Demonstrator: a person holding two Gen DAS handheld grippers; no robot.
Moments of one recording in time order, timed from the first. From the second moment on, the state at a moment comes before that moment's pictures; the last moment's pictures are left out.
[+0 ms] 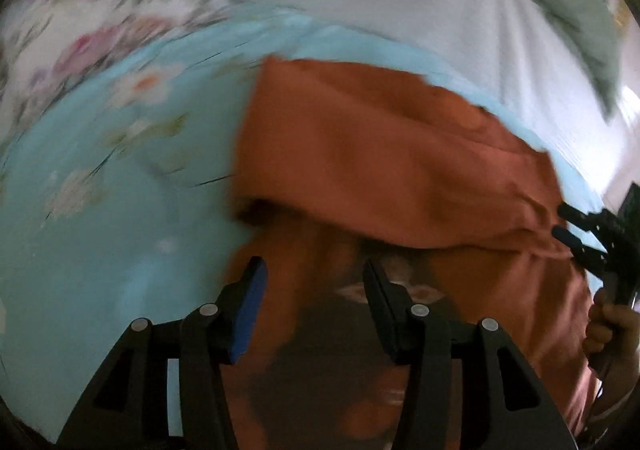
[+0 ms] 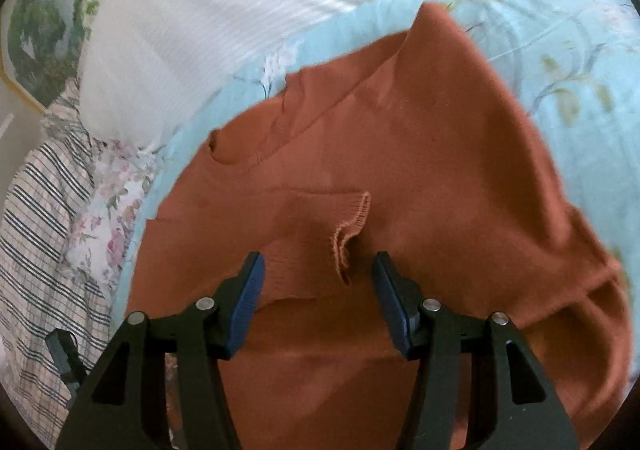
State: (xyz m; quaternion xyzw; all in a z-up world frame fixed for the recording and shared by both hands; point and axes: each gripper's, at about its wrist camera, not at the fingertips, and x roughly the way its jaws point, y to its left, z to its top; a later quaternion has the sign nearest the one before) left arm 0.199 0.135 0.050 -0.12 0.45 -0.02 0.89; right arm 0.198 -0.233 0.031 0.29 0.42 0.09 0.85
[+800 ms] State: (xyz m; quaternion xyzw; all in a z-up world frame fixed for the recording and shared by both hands) left arm 0.250 0.157 0.038 -0.16 0.42 0.05 0.89; right arm 0.174 -0.294 0.065 0.29 0.36 0.01 0.88
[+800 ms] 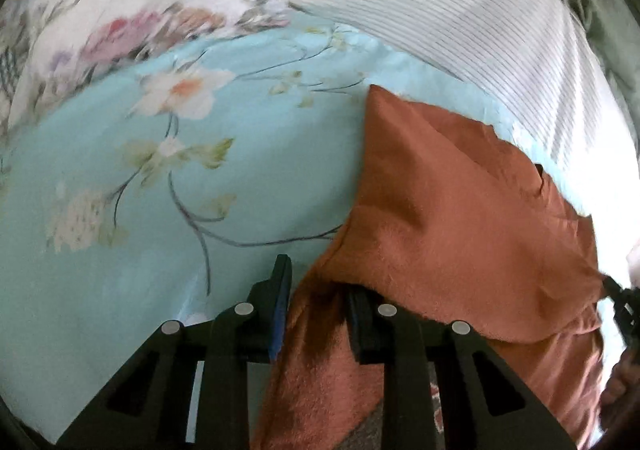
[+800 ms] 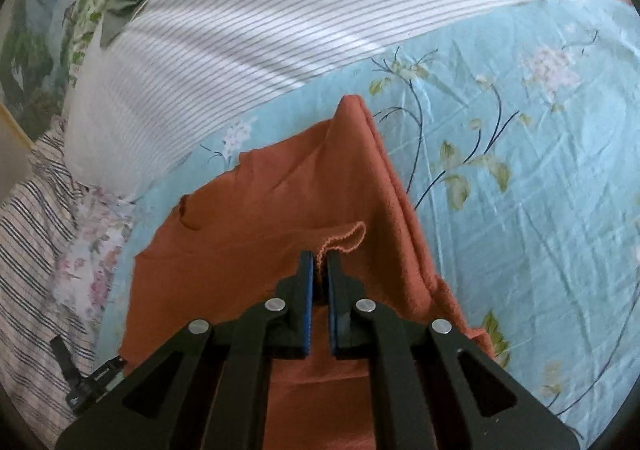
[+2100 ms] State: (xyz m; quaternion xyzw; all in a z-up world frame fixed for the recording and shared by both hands) left arm 0.171 0.166 0.034 -0.13 0.47 -0.05 0.87; right arm 0.042 -0.306 0.056 0.27 0.41 -0.01 0.87
